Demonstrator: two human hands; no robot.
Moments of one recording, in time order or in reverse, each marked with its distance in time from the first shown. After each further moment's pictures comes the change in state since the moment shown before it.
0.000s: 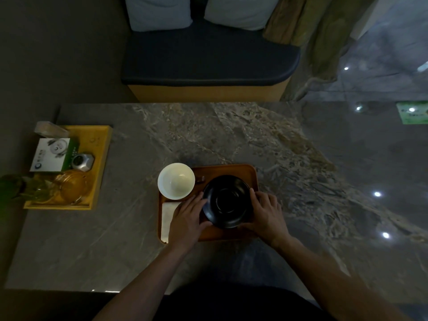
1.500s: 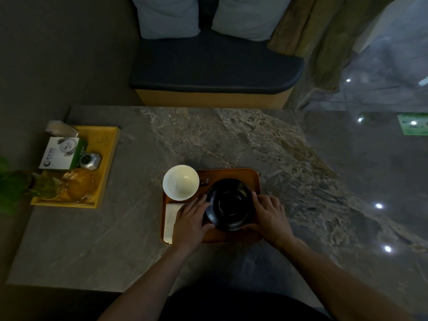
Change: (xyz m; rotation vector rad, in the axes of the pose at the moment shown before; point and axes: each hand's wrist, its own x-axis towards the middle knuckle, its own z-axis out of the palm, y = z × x) left_hand -0.001 -0.004 0.006 -0.010 -0.016 -0.027; right_hand 0.004 0.008 -0.003 -0.076 -0.017 -0.046
